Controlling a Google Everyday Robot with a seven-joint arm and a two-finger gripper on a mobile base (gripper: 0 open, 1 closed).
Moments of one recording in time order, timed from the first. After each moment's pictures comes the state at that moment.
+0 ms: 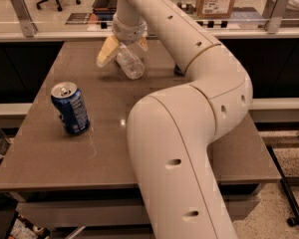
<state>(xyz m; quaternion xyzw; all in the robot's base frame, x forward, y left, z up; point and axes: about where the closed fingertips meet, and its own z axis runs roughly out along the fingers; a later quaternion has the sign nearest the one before) 0.770 0.072 0.843 -0.33 0.93 0.08 0.14</state>
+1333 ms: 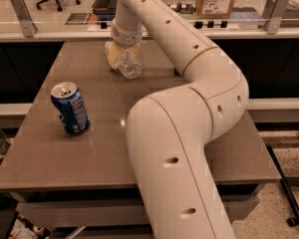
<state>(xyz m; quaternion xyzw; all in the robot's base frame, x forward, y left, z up) 0.777 0.081 0.824 -0.34 0.93 0.08 0.13</state>
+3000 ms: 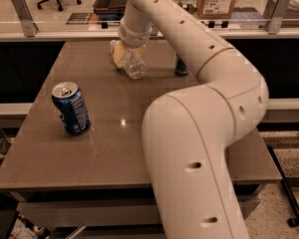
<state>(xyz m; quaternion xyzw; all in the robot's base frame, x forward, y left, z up) 0.779 0.061 0.831 -0.31 0.93 0.10 0.16</state>
